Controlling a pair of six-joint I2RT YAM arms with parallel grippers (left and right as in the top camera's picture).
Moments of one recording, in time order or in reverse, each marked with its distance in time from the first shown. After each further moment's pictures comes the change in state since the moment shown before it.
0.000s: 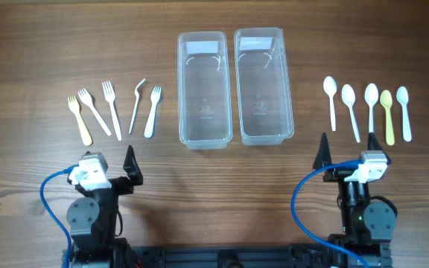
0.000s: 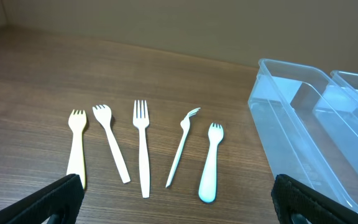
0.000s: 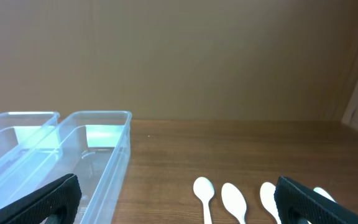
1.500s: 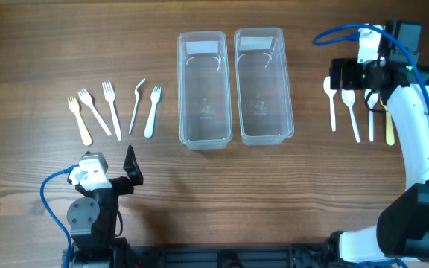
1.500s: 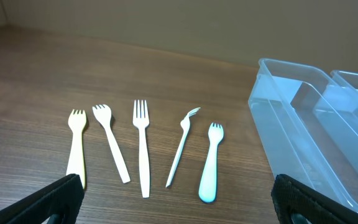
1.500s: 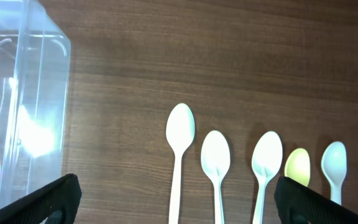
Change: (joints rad) left arm 0.000 -0.001 -0.003 0.003 0.000 0.000; right arm -0.088 1.619 1.345 -0.760 -0.019 -0.181
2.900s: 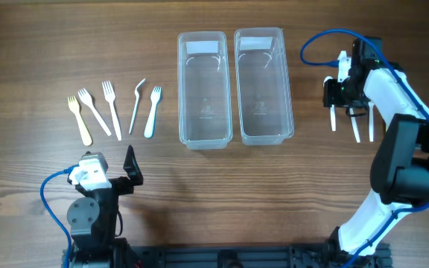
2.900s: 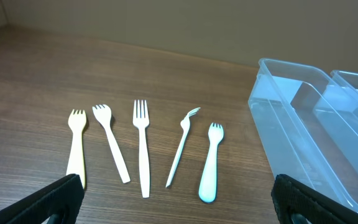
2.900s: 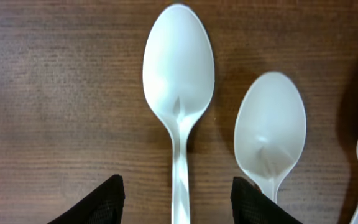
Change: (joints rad) left arm 0.000 0.000 0.000 0.000 0.000 0.000; right arm 0.000 0.353 0.003 0.005 0.042 0.092
